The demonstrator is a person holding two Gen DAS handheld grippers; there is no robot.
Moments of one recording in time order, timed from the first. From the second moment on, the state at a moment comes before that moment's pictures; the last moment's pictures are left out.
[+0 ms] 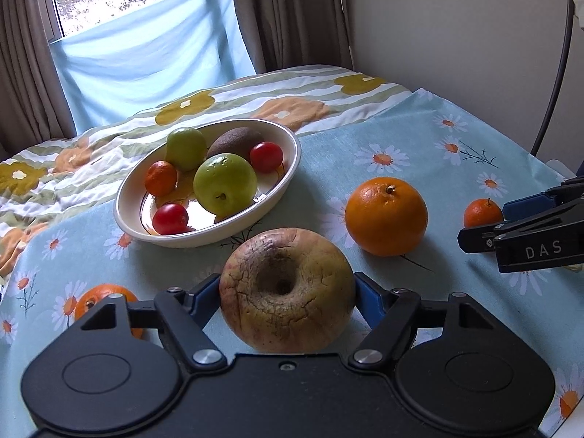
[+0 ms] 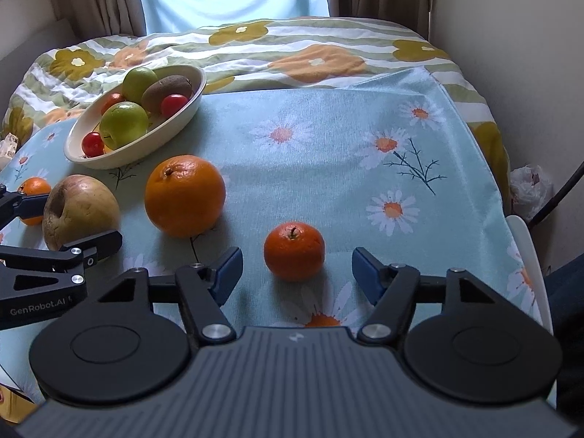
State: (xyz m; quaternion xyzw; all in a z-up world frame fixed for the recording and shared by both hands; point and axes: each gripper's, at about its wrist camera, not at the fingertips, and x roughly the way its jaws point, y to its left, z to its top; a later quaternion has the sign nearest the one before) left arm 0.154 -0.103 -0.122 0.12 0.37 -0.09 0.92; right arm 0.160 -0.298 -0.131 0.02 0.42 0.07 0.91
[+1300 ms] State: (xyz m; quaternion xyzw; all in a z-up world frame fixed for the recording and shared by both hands) left arm 0.111 -0.052 -0.033 0.02 0.33 -0.05 0.94; right arm 0.150 -0.252 -0.042 -0.01 0.38 0.13 0.92
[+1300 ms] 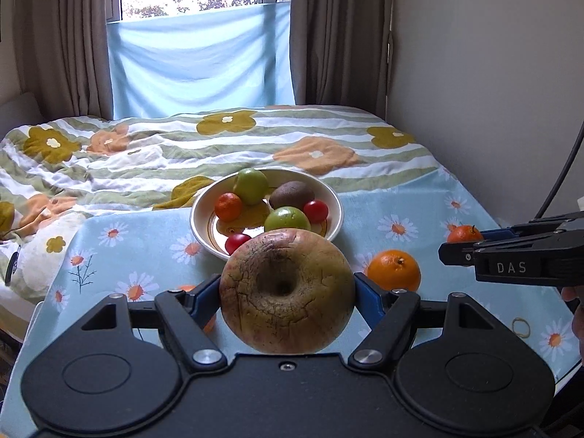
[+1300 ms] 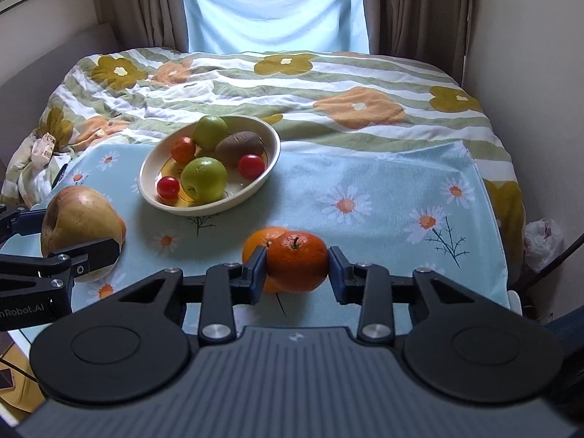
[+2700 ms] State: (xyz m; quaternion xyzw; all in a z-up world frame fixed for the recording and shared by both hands) left arm 0.296 0.017 -0.067 0.10 0.38 -0.15 0.91; right arm 0.281 -0.148 -0.025 0.04 0.39 0.07 0.92
